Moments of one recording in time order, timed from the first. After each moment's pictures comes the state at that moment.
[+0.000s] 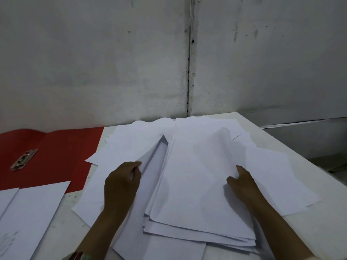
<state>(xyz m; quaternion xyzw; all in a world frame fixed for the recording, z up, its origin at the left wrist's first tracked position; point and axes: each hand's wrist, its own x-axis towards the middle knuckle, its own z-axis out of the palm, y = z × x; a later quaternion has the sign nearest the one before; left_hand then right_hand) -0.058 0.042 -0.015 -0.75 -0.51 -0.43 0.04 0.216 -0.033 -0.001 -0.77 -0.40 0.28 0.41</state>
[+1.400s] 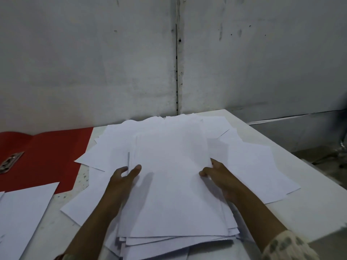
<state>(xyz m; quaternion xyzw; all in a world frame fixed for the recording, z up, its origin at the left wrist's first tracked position) -0.041 0.021 0.007 -0.51 -0.60 -0.38 -0.49 0.197 -0.036 0.014 -0.66 -0.40 0.44 0.45</state>
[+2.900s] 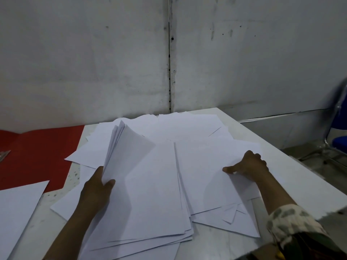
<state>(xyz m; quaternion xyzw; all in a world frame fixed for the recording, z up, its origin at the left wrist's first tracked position) -0.071 0.021 -0.004 -0.61 -0.68 -0.27 -0.29 0.293 -0.037 0.015 -0.92 -0.32 0.17 0.12</state>
